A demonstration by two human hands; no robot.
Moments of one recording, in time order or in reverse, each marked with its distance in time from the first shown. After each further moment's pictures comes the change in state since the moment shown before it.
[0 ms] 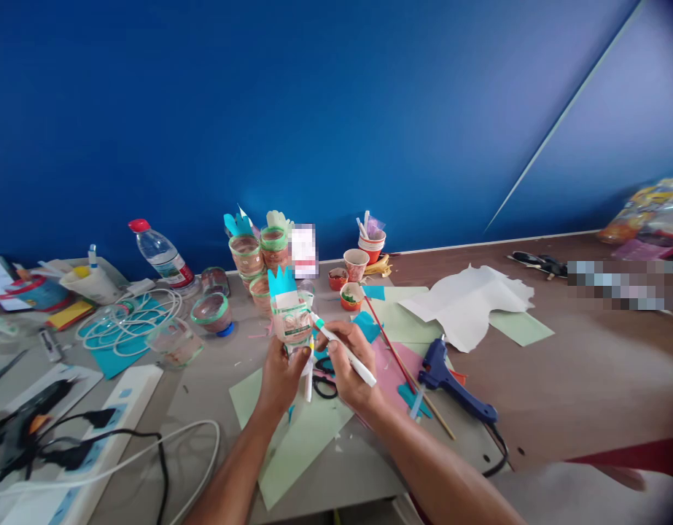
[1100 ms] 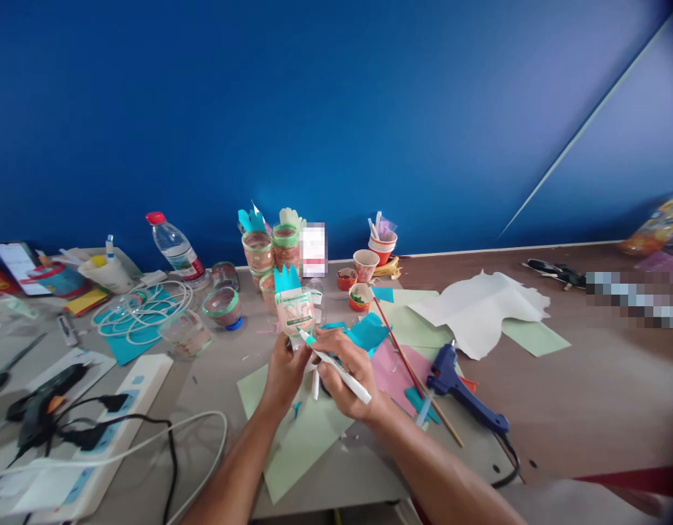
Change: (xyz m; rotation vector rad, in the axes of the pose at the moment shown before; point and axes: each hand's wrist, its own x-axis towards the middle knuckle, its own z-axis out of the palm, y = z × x) left_hand 0.001 0.000 -0.001 -0.105 0.001 -0.068; right_hand 0.002 -0.006 0.001 -0.124 -0.261 -0.276
